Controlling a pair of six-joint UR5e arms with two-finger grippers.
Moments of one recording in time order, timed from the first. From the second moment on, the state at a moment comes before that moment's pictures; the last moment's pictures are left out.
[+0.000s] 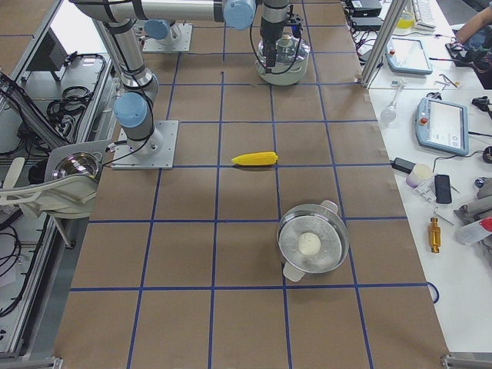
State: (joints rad) left arm -1.56 -1.53 -1.59 -1.48 1.54 0.03; right arm 1.53 -1.53 1.53 -1.53 -1.57 -0.09
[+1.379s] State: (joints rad) left arm -1.56 -1.57 -1.57 -1.41 1.54 0.02; right arm 1.53 -1.53 1.53 -1.54 -1.57 -0.09
